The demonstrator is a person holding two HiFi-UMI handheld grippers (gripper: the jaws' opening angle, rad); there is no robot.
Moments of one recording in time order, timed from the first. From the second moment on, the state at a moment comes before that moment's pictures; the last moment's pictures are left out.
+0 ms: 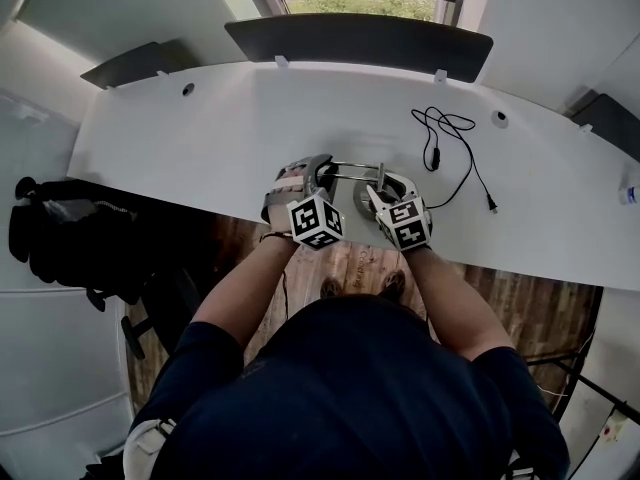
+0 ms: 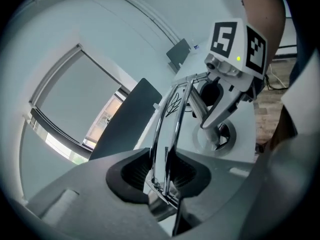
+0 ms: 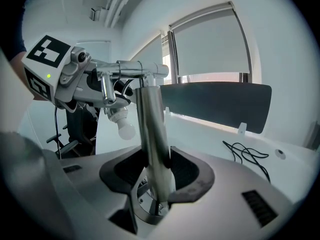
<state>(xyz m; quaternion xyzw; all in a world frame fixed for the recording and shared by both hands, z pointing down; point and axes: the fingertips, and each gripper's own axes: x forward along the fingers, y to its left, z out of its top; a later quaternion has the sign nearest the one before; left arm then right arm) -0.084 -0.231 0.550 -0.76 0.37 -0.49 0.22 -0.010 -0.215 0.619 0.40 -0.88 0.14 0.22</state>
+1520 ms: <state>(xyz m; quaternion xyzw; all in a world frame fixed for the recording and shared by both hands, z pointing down) -0.050 -0.217 0.466 -0.57 0.20 -0.65 0.46 -0.015 -0.213 0.623 0.43 -0.86 0.12 0.24</state>
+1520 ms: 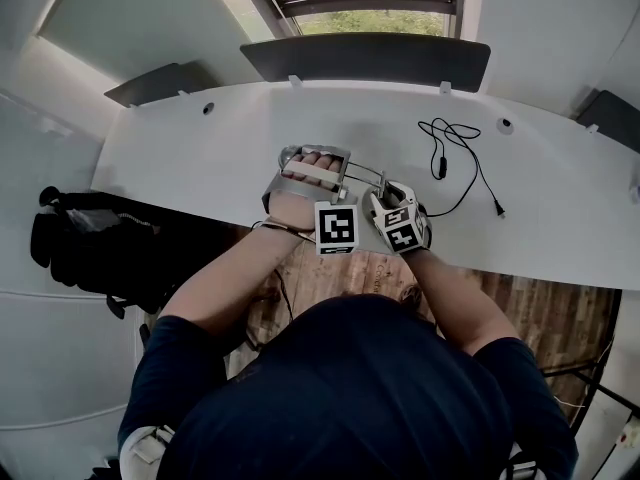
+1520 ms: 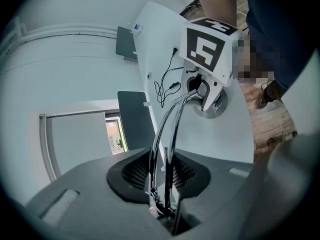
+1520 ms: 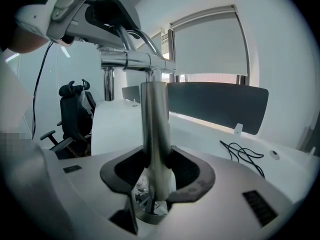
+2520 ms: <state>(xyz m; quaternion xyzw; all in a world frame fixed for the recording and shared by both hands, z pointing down) -0.046 -0.197 0.443 -0.54 0.19 -0.64 0.51 -0.010 -0.193 0.605 0.42 -0.87 0.10 0.24</state>
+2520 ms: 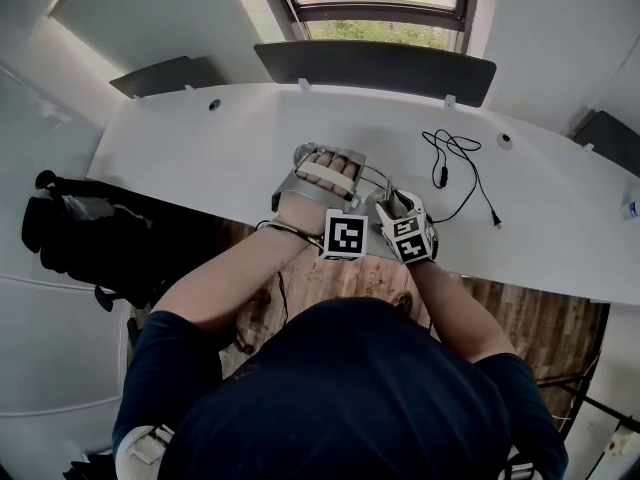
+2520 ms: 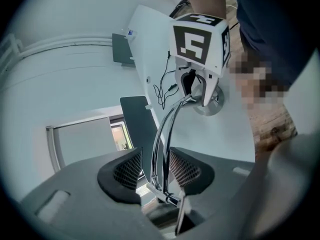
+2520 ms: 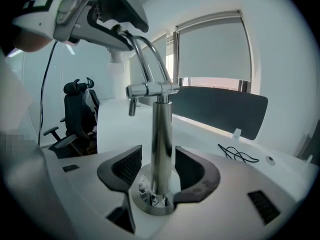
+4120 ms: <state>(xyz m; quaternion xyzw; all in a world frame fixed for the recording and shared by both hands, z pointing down) -0.069 -0.087 0.370 -0.93 0.37 -0.08 0.01 -0.039 -0.082 0.383 0.37 -0.93 0.07 0.00</state>
